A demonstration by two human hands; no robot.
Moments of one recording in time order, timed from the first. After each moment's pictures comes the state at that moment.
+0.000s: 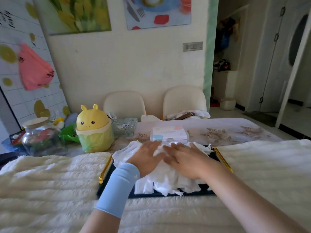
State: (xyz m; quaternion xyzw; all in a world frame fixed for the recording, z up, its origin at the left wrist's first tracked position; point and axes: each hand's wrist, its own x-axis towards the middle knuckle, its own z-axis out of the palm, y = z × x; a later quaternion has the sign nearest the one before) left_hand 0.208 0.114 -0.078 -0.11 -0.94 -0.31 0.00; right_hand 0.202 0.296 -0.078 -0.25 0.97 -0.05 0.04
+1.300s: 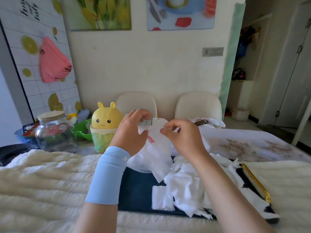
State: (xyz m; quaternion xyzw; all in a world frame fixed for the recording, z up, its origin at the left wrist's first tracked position) left_hand 0.186 0.026 -0.028 -0.11 -0.88 -0.30 0.34; right_hand 0.144 0.202 -0.049 -0.21 0.82 -0.48 -0.24
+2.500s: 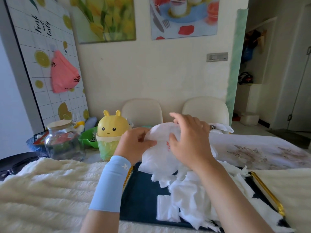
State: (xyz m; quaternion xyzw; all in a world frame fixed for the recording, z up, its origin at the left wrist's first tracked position) left_hand 0.183 0.023 -0.034 -0.02 -0.87 -0.43 0.23; right_hand 0.155 0.199 -0.038 -0.21 0.84 -0.30 -0.41
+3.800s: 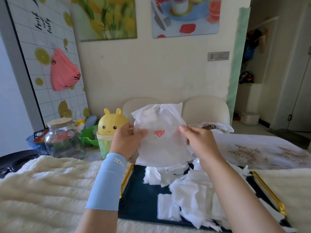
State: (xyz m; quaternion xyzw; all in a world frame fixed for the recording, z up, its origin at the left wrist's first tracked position) left_hand 0.178 0.013 -0.033 0.07 -0.74 -0.63 0.23; right_hand 0.140 0.219 -0.042 -0.08 0.72 -0.68 -0.11
